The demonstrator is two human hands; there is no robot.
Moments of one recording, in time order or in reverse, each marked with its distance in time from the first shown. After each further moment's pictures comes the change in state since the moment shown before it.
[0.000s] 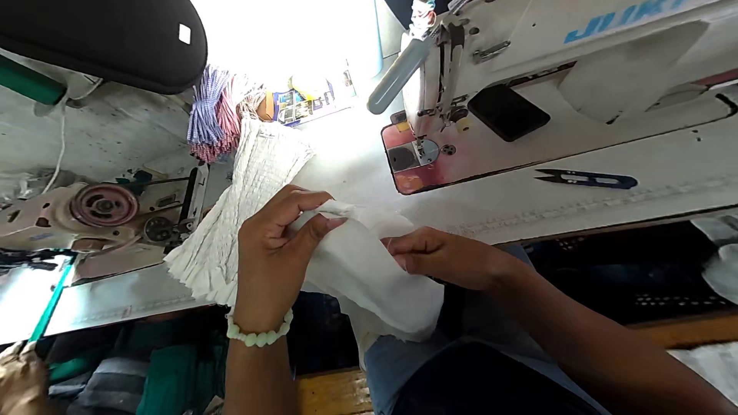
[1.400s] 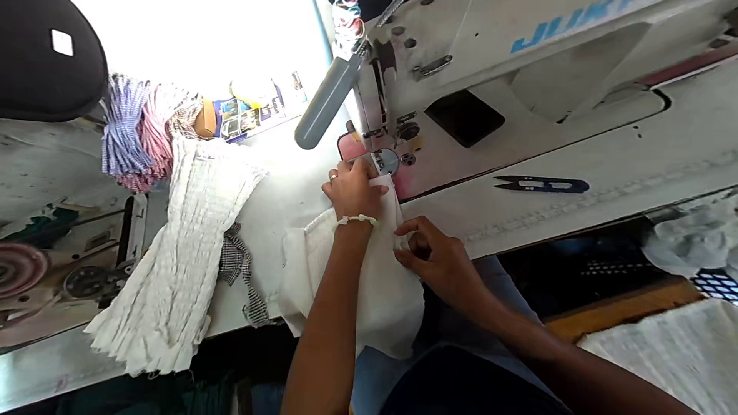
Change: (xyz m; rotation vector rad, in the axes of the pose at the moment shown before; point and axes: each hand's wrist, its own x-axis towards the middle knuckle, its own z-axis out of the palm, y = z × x) left_hand 0.097 -0.073 0.188 0.488 -0.388 -0.436; right_hand -0.041 0.039 -0.018 -0.650 0.924 0.215
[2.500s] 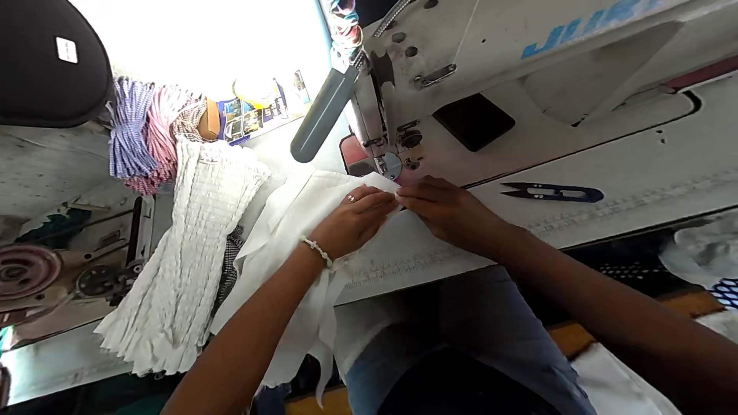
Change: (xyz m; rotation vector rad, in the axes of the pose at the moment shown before) left_hand 0.007 -0.085 0.010 0.010 -0.099 1.074; right_hand 0.086 0.037 -0.049 -0.585 -0.062 -0.797
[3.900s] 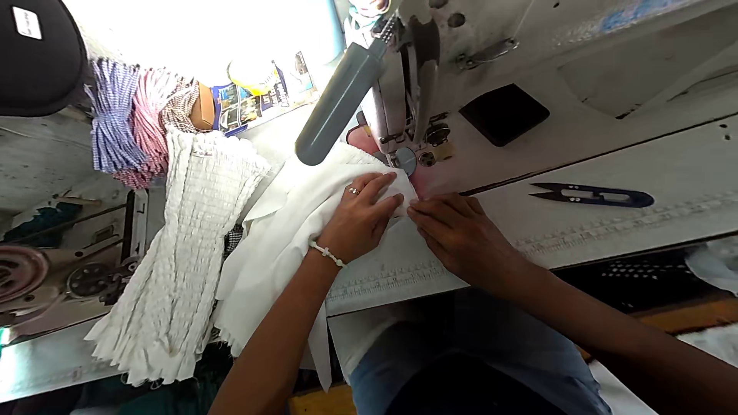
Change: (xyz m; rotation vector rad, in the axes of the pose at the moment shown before) left_hand 0.005 0.003 0.007 0.069 0.081 -0.181; right_hand -0.017 -0.035 0.019 -0.109 0.002 0.196
